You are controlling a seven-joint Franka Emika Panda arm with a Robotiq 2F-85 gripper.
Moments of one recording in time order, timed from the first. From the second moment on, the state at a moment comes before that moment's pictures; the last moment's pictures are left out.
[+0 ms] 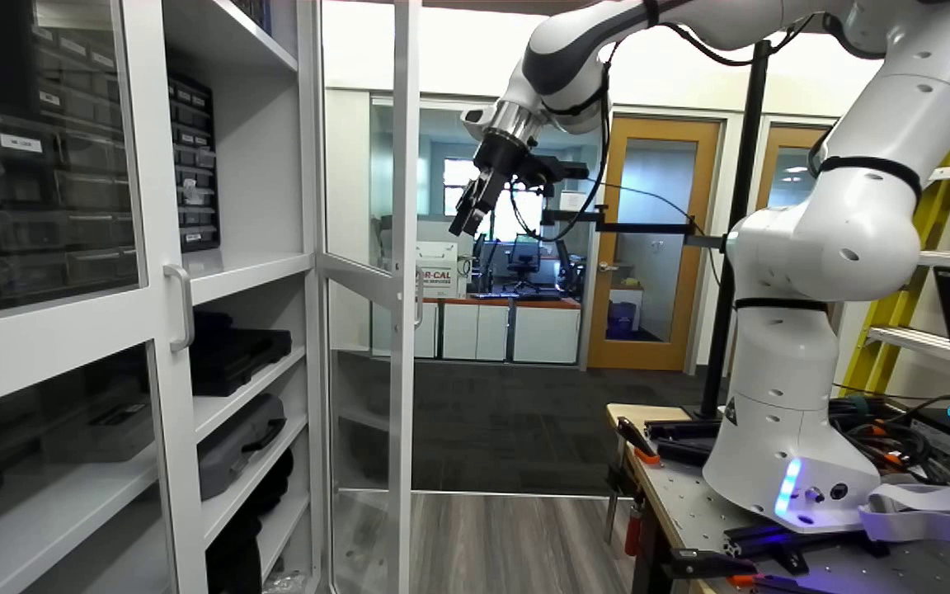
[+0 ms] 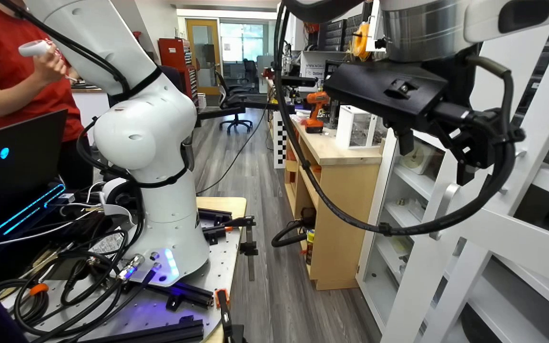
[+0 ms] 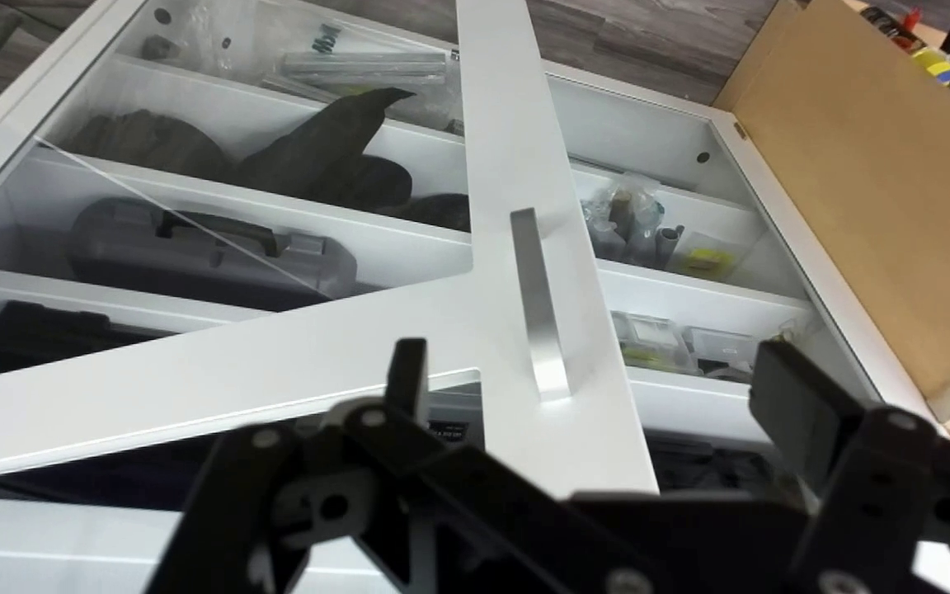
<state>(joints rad) -0.04 -0.49 -0.43 -2.50 0.23 2.34 -0.95</state>
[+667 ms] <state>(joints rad) -0.03 -0.39 -0.45 -2.50 0.41 2.35 -1.17</state>
